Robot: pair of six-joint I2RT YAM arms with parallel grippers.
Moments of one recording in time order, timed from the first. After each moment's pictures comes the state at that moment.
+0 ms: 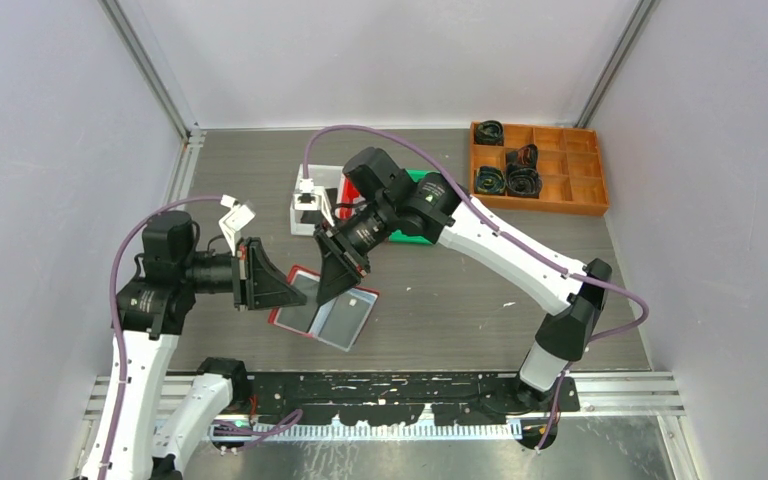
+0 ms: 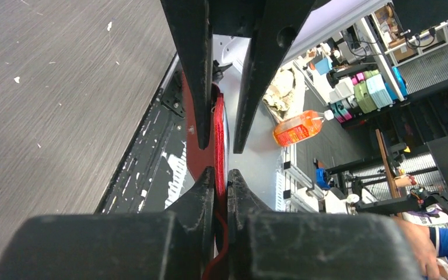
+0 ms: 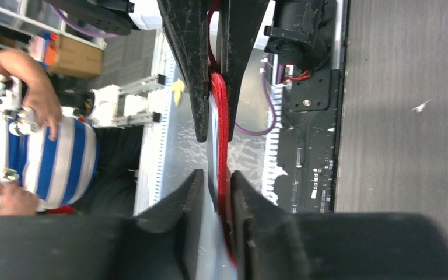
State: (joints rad) left arm -0.11 0.73 1.03 -0.82 1.34 -0.28; right arm 0.96 1.68 1.82 -0.88 -0.99 0.13
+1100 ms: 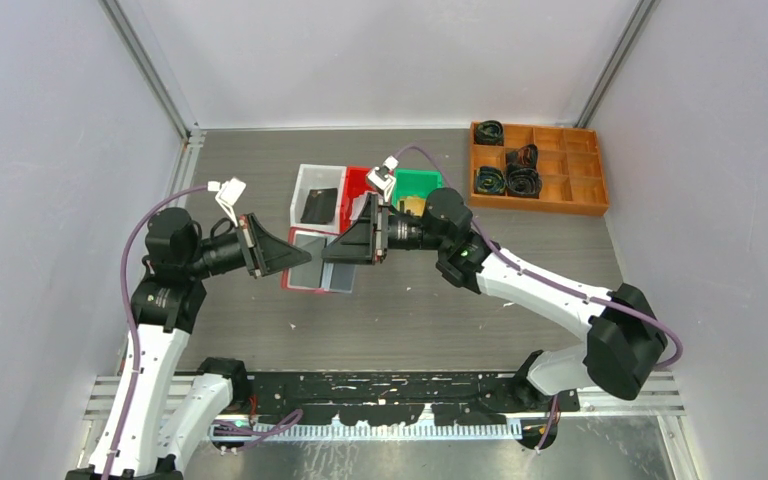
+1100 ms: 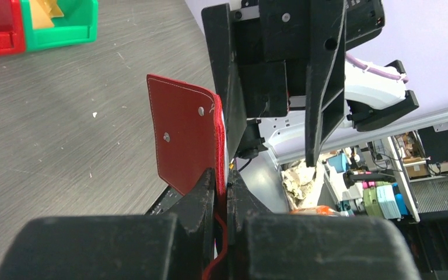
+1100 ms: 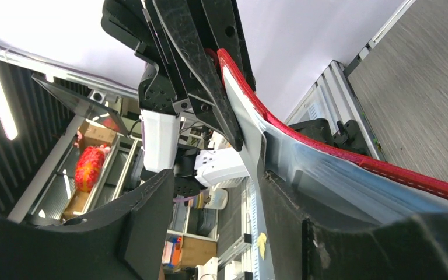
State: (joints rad) left arm -0.10 0.72 0.88 -0.39 1.02 -0.71; right arm 0.81 1.35 0.97 0.50 -0.74 1.24
